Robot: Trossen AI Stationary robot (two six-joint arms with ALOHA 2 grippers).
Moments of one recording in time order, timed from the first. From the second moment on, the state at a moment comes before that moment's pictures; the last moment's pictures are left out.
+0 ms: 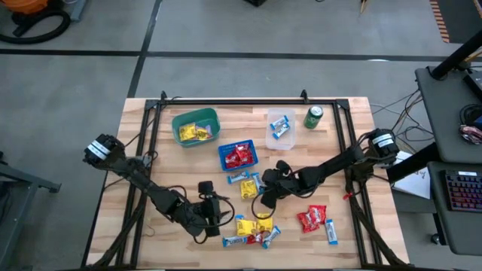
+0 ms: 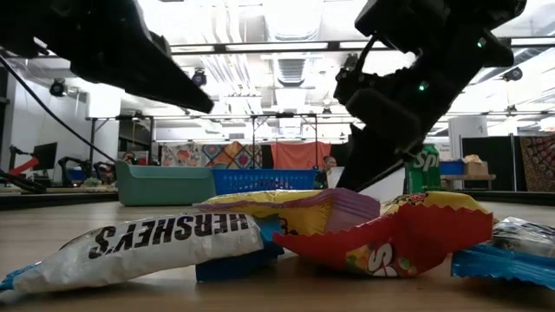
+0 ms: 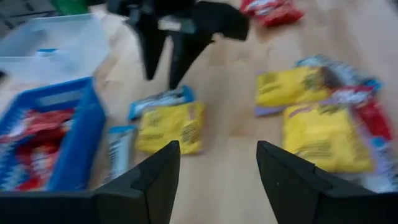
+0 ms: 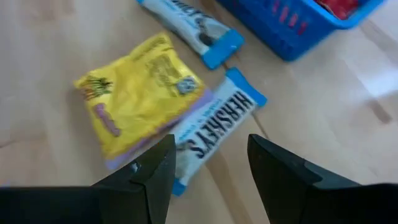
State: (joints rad) left arm -0.64 1.65 0.85 0.04 -0.76 -0.39; right arm 0.28 1.76 0.86 -0.06 0.42 0.60
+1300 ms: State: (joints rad) left arm -0.63 1.22 0.84 -0.38 -0.87 -0.37; right arm 0.27 1.30 0.70 -0.51 0.41 0.85
